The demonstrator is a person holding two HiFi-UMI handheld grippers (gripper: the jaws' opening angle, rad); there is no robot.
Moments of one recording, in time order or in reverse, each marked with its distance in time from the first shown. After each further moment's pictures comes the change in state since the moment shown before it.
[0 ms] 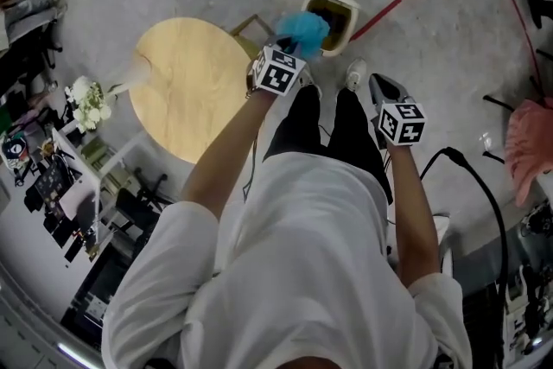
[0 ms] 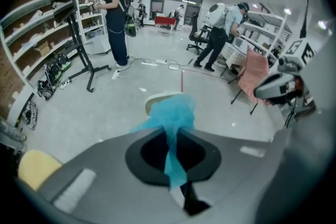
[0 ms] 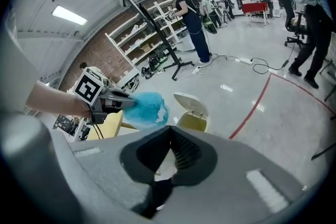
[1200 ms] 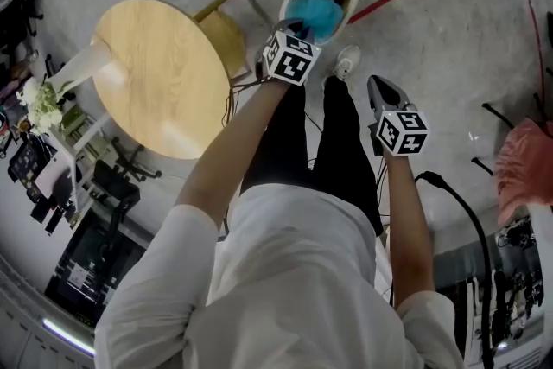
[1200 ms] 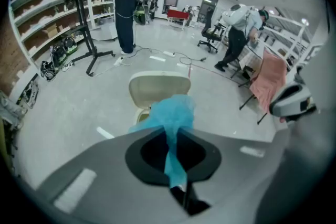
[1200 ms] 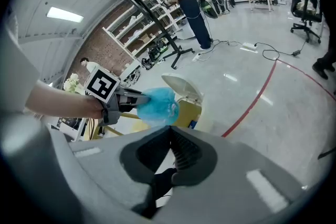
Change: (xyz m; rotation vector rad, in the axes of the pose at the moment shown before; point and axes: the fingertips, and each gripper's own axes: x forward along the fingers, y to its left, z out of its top) left arm 0.137 -0.014 -0.015 -0.143 0.030 0.035; right arm 0.061 -0.072 -0.046 0.018 0.102 0.061
